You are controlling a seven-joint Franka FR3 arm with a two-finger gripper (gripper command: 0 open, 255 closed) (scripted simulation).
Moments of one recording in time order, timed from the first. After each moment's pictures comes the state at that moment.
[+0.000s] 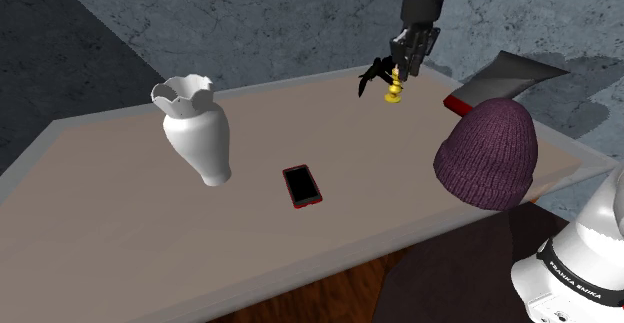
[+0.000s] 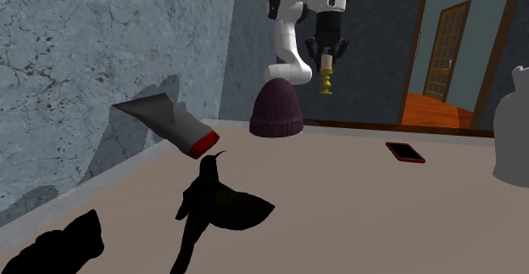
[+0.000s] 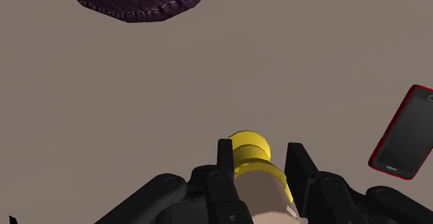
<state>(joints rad) 0.07 -0.39 0.00 -2.18 -0.02 1.79 0.13</state>
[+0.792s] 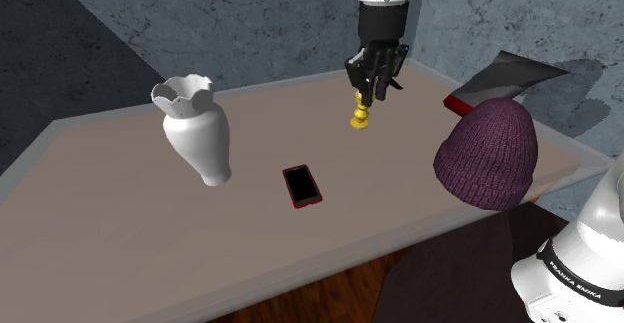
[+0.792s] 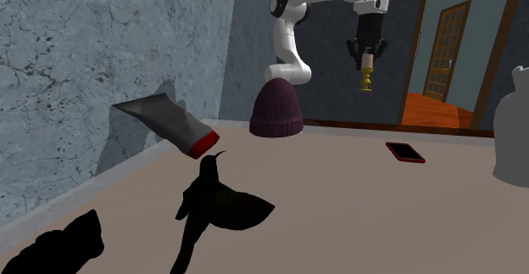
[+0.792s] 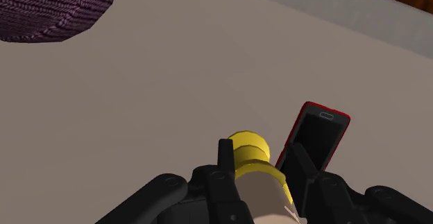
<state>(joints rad) 0.18 -0.37 0.21 -2.14 0.06 1.78 0.42</state>
